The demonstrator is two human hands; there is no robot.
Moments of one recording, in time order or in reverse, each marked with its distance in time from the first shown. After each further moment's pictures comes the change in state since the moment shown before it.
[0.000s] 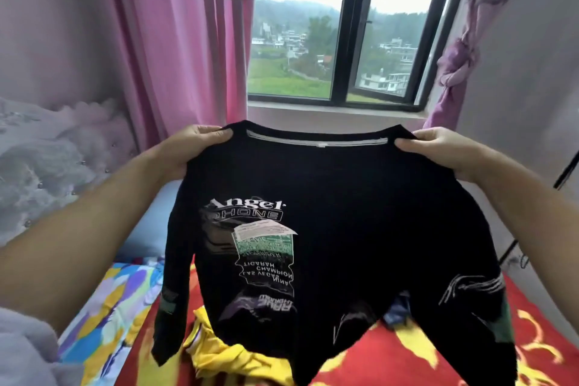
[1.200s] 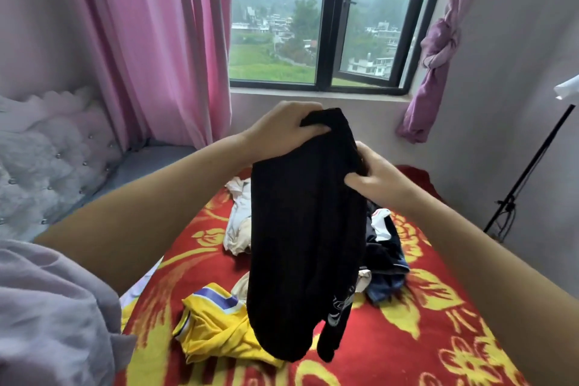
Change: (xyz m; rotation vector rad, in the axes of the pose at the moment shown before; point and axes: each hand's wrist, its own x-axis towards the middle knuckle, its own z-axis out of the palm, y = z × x) left_hand 0.013 0.025 0.157 0.861 -0.161 0.724; right_hand -0.039 0.032 0.087 -0.017 -0.026 -0.317
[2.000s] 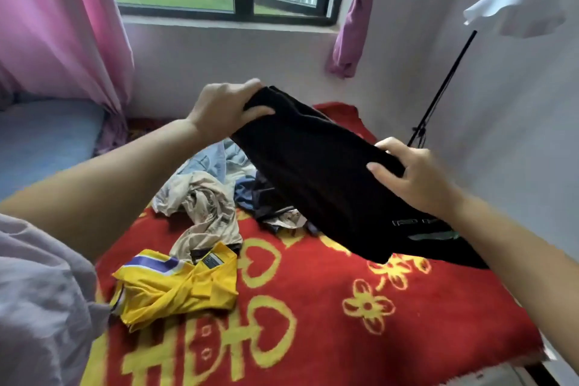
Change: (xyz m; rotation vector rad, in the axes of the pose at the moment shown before) left_hand 0.020 -0.051 0.116 0.298 0.261 0.264; right_hand -0.129 0.078 -0.089 -0.559 0.278 -0.034
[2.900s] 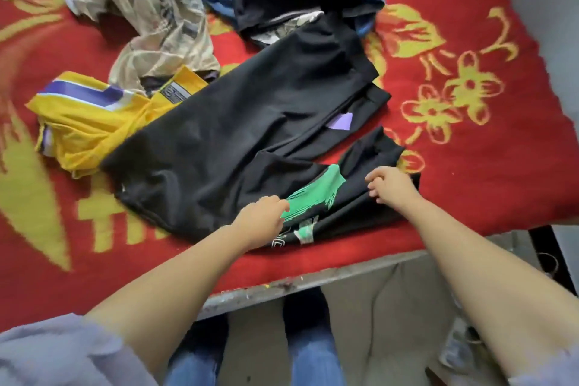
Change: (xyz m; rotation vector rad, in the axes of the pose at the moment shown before) left_hand -0.429 0.200 0.255 -0.351 -1.375 -0.486; right_hand -0.283 0.219 0.310 0.152 -0.603 1.198
